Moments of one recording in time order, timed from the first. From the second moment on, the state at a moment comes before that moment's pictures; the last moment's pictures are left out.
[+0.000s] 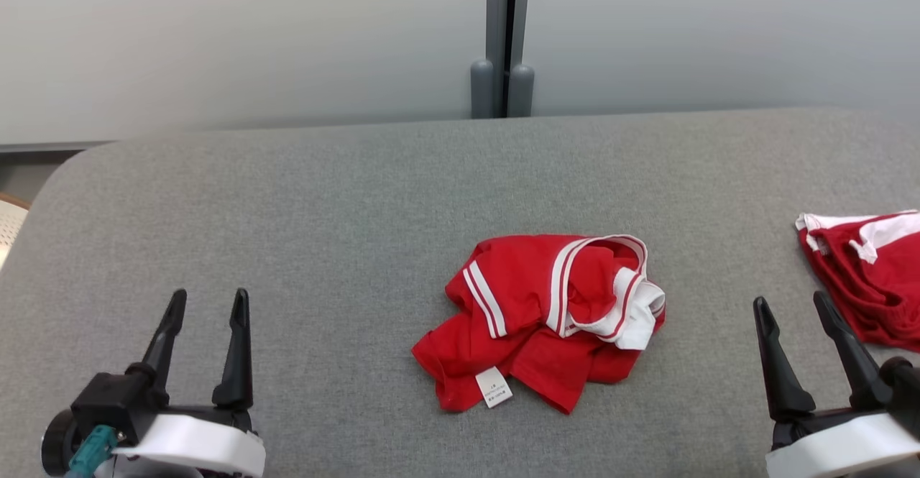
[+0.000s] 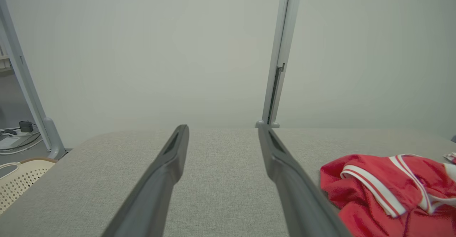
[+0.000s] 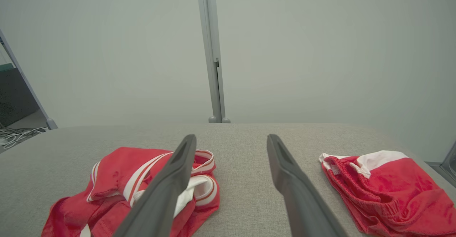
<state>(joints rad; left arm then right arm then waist) -0.02 0.30 -0.22 0.05 -0.44 0.12 -0.24 0.09 -0.15 0.01 -0.11 0.23 0.13 0.02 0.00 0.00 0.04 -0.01</state>
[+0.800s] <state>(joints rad) 0.11 0.33 -0.26 -0.10 -0.44 0.17 -0.13 0.17 -0.15 0.00 -0.13 0.24 0.13 0.05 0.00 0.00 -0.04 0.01</state>
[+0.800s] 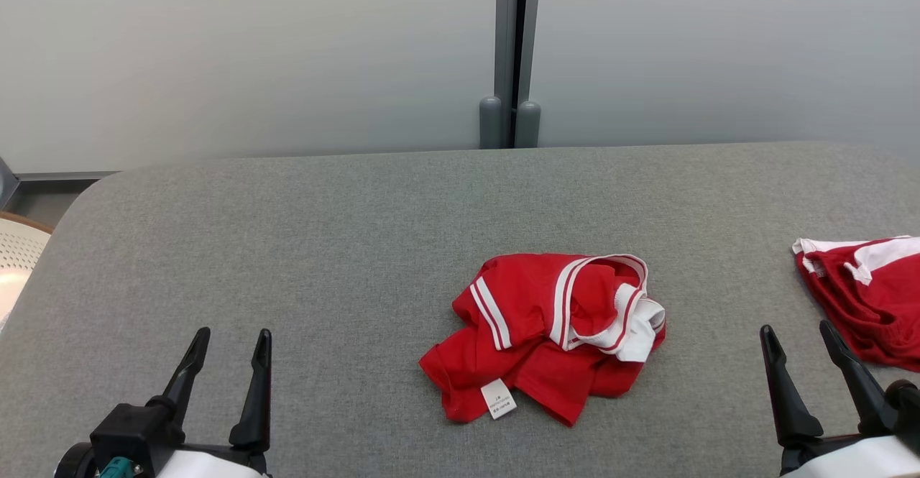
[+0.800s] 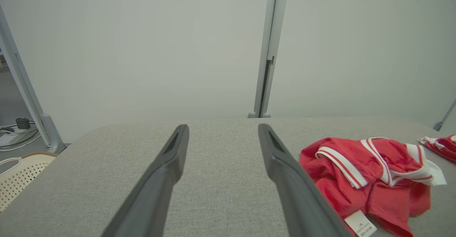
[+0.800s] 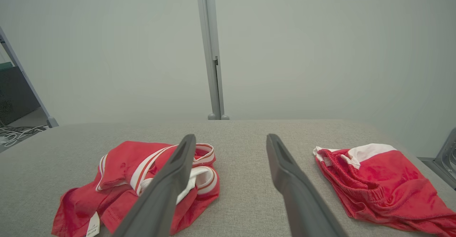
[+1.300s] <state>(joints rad) 0.06 0.33 -0.29 -0.15 -0.42 0.18 -0.11 0.13 -0.17 0.08 -0.12 0.24 0.13 0.08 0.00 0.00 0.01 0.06</state>
